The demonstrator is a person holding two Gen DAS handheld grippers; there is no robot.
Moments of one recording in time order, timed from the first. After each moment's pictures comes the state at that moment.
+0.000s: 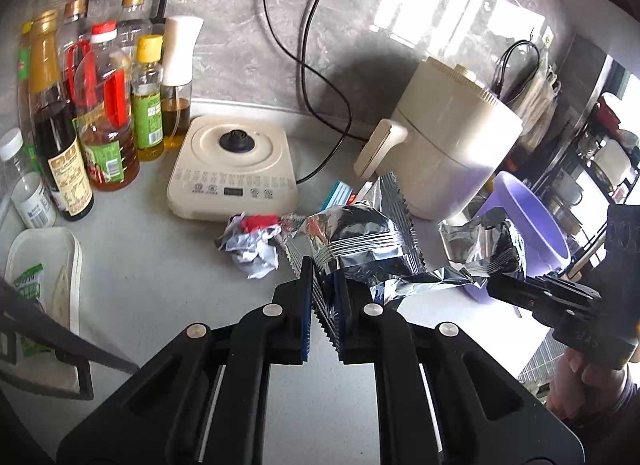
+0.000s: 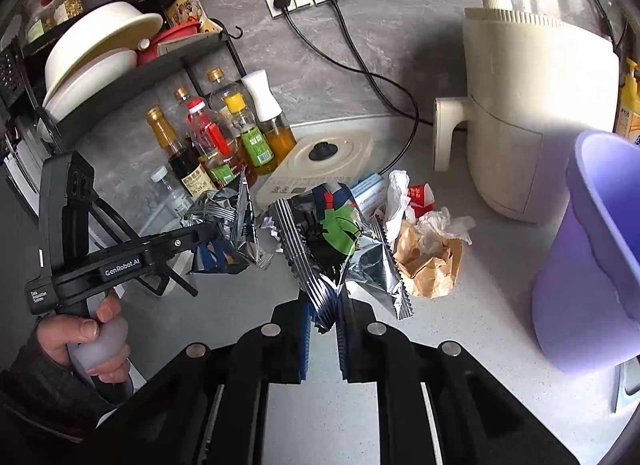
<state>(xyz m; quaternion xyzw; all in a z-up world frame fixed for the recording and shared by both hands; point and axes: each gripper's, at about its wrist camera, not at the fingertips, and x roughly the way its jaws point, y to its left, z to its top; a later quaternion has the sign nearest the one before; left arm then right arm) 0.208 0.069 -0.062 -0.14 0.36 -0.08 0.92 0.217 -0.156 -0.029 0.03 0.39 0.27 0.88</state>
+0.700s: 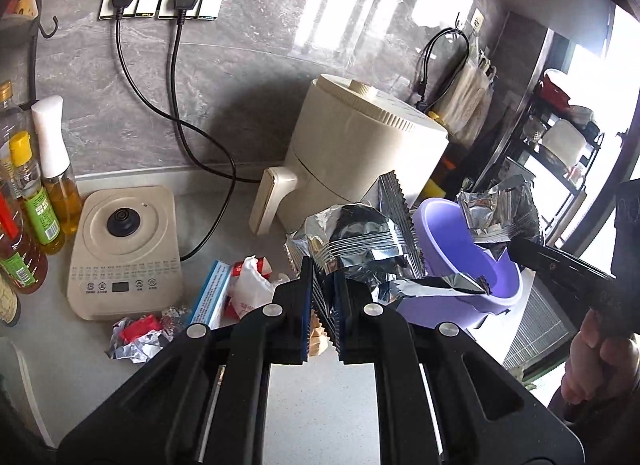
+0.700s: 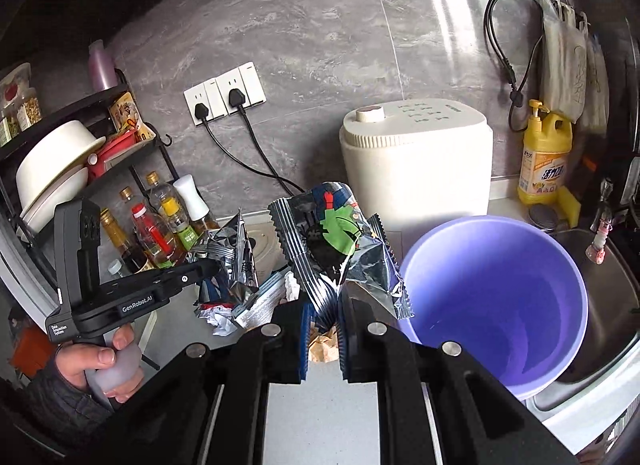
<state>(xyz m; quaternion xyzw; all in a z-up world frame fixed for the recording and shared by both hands) 0.277 -0.027 -0.015 -0.10 0.32 -0.19 0.92 0.228 -0.250 0.051 0.06 0.32 0.16 0.93</state>
